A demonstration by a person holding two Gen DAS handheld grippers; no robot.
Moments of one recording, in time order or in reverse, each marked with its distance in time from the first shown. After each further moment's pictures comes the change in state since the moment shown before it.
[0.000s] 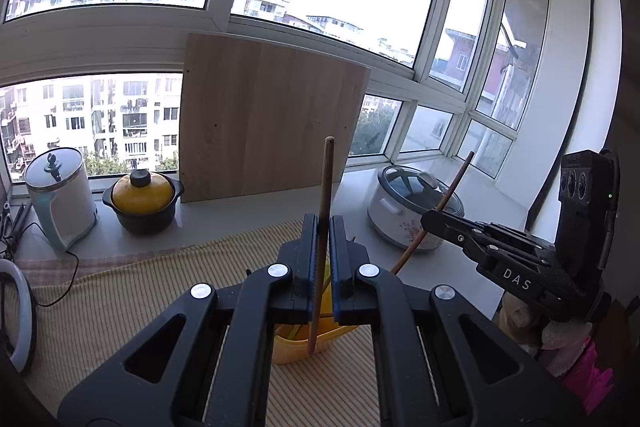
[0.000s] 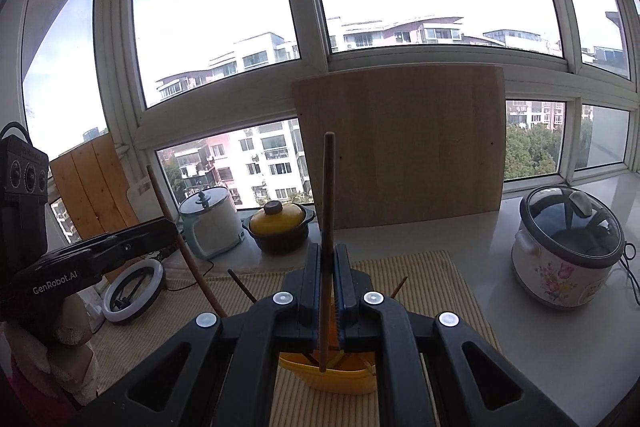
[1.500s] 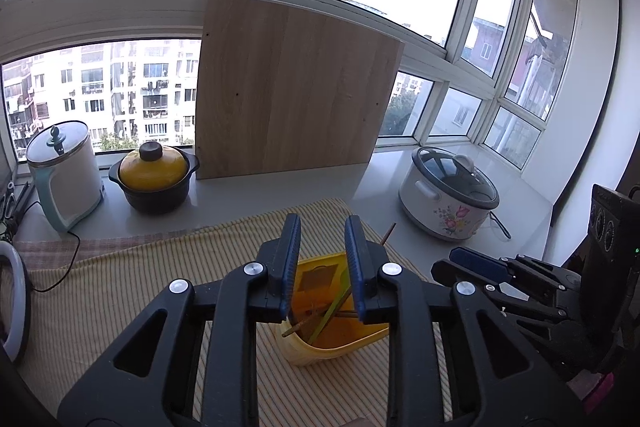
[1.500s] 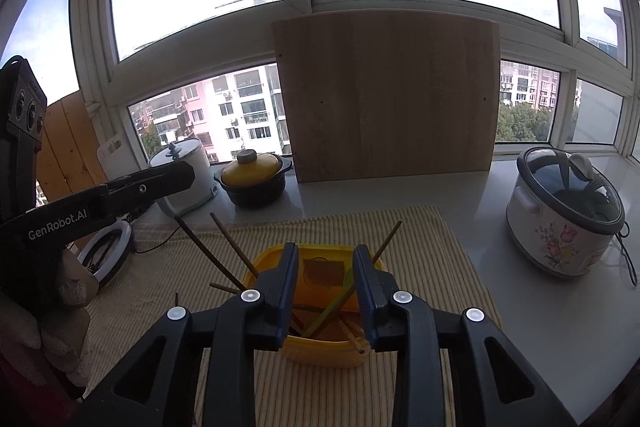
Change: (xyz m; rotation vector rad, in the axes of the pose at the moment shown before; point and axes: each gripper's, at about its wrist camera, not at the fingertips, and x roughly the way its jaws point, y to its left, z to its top) left arm 0.048 0.022 -0.018 -0.029 0.064 0.092; right arm 0.039 -0.003 -0.038 -0.020 0.141 -0.079
